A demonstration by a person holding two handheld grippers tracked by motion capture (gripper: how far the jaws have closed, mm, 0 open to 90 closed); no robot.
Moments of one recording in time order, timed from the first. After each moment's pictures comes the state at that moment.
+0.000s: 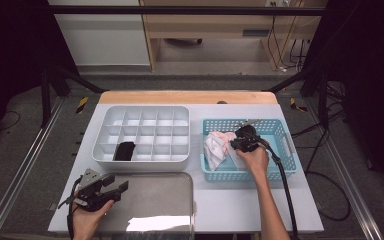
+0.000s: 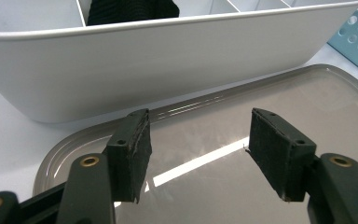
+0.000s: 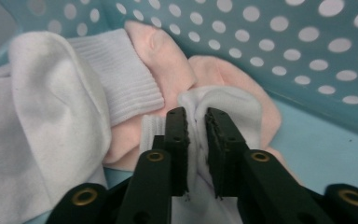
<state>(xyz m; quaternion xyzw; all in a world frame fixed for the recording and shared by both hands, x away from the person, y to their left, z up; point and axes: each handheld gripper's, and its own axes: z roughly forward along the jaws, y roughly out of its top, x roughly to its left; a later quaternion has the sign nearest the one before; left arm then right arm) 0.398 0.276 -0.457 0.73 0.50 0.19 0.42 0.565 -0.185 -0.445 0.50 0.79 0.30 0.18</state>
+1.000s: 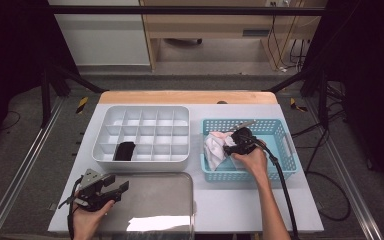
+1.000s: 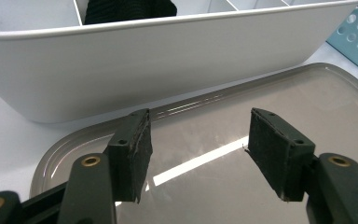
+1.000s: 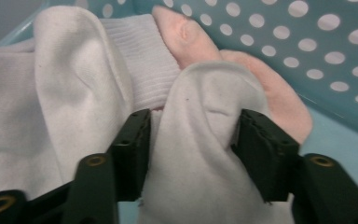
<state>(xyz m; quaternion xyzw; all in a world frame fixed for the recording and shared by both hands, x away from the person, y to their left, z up) 0.398 0.275 -0.457 0.74 0.49 0.19 0.42 0.563 -0.176 -0.452 0.46 0.82 0.29 0.17</state>
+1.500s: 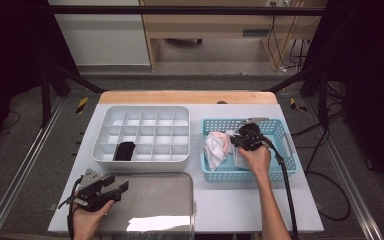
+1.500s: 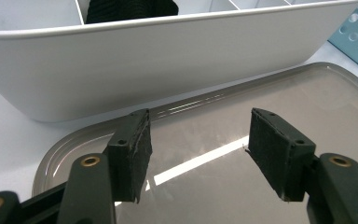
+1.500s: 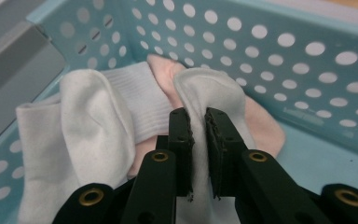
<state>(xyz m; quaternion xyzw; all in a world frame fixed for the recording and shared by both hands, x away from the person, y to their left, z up) 0.398 0.275 -0.457 0.74 0.49 0.19 0.42 0.560 -0.191 -0.431 0.48 0.78 0.35 0.18</state>
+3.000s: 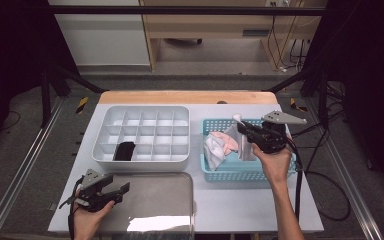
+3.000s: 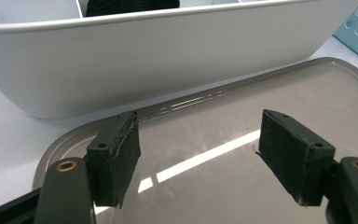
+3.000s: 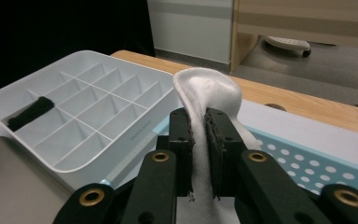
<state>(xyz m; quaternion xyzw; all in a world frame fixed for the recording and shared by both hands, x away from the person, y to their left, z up) 0.398 0.274 -0.459 0.74 0.50 0.19 0.41 0.486 -0.207 -0.338 0.42 0.72 0.51 0.22</state>
